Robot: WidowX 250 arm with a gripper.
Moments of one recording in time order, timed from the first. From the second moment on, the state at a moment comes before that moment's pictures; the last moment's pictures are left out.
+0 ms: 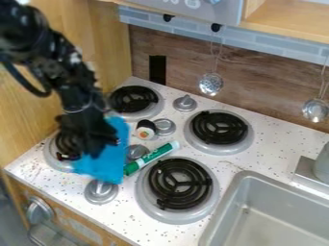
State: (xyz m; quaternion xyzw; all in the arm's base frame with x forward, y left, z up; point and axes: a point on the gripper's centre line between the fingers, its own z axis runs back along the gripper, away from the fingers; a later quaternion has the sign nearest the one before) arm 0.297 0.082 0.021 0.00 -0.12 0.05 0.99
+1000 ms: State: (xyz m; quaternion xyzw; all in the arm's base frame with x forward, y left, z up) arm 0.365 -0.050 -0.003 -0.05 -0.09 -0.06 0.99
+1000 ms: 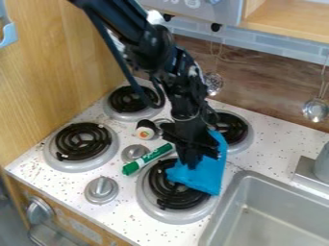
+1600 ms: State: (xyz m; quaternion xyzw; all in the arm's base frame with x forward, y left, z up) arm 0.418 -0.075 -0.014 -0.06 -0.11 -0.06 0.99
